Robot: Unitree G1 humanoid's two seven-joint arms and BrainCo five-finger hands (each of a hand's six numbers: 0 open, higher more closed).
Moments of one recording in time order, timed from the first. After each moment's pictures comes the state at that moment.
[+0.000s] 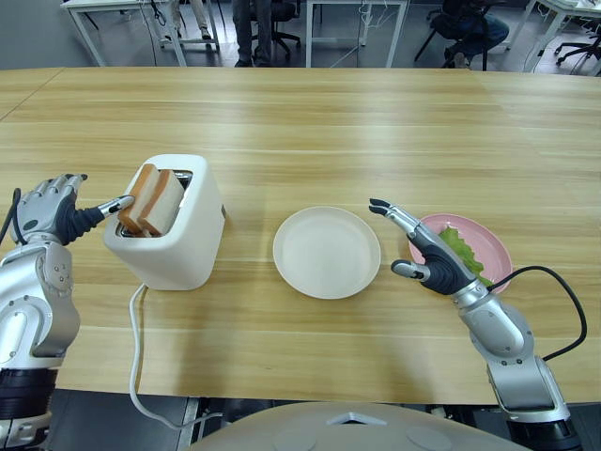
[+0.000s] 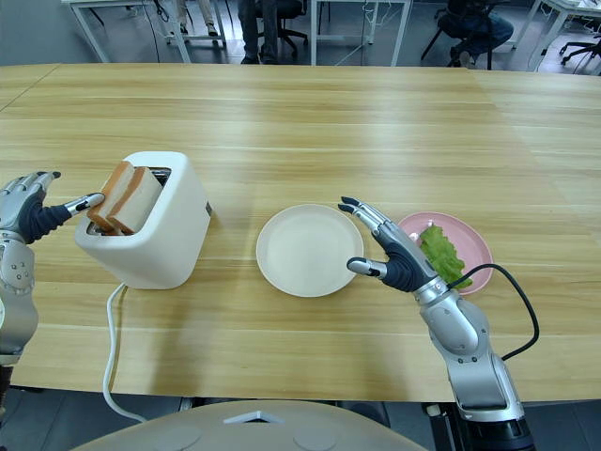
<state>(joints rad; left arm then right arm) 0.06 0.81 0.20 -0.16 0.81 0.40 -0.24 0.23 -0.41 0.01 -0.41 -0.29 -0.31 0.28</state>
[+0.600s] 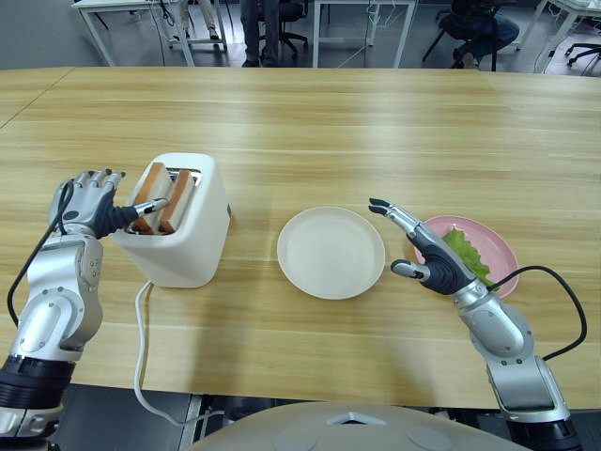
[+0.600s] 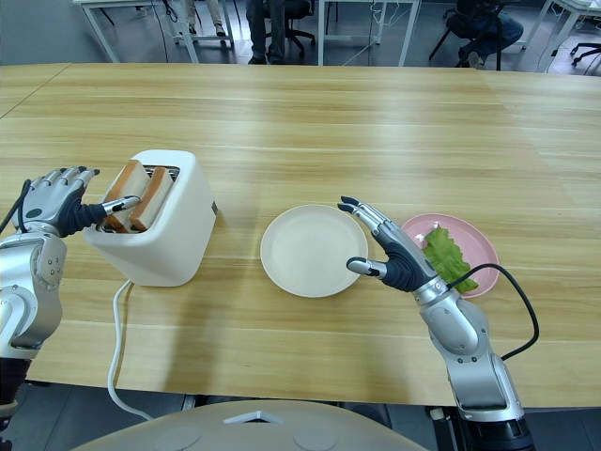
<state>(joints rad) 0.01 0.83 0.05 -0.21 0.93 0.39 -0.28 0.23 -0.41 0.01 -0.42 -0.29 -0.31 0.28</state>
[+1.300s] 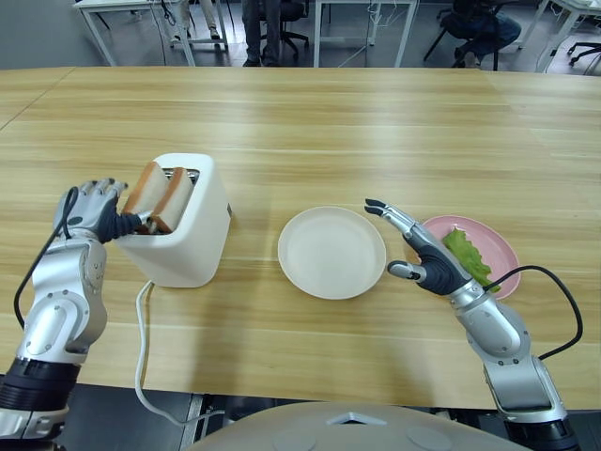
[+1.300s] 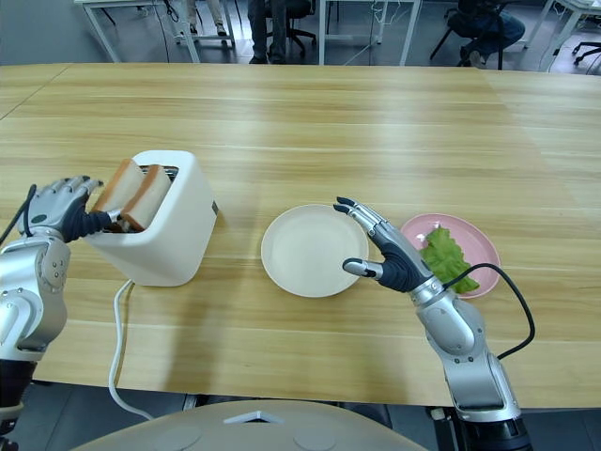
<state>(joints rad) 0.02 0.79 0.06 -0.20 0.94 0.42 -0.32 0.23 -0.41 0.03 -0.42 -0.30 -0.31 0.27</state>
